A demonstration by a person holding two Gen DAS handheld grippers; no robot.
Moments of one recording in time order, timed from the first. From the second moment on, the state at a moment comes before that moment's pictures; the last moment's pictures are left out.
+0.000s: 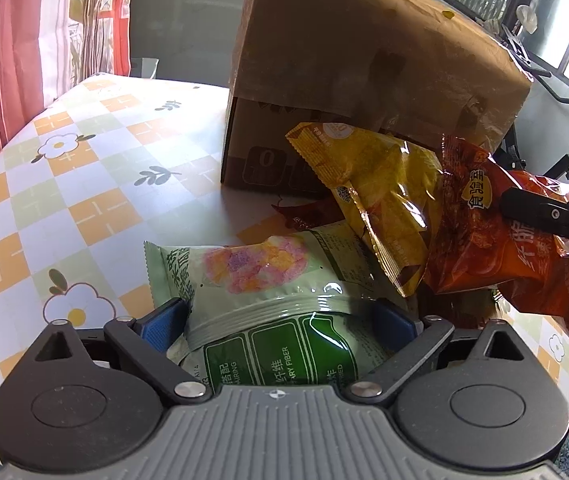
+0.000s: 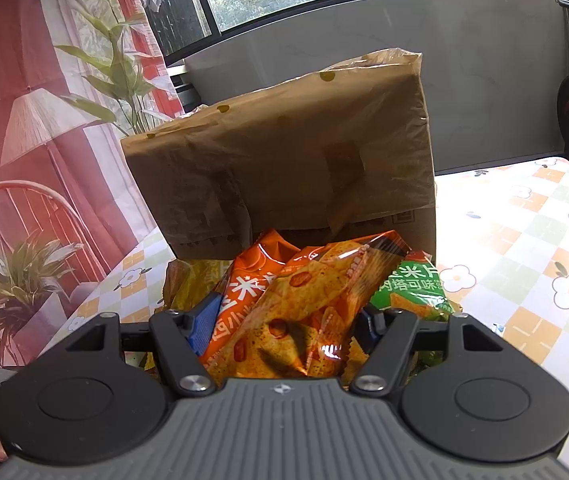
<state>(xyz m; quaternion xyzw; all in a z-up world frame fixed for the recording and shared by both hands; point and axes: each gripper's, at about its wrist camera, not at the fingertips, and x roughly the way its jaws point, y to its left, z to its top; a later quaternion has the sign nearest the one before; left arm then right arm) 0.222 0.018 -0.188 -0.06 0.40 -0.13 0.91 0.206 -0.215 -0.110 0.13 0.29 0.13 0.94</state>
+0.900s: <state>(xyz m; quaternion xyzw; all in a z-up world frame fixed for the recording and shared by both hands) 0.215 0.052 -0.102 -0.02 0.26 -0.02 0.96 0.201 -0.226 -0.083 0.11 0.23 0.12 0.96</state>
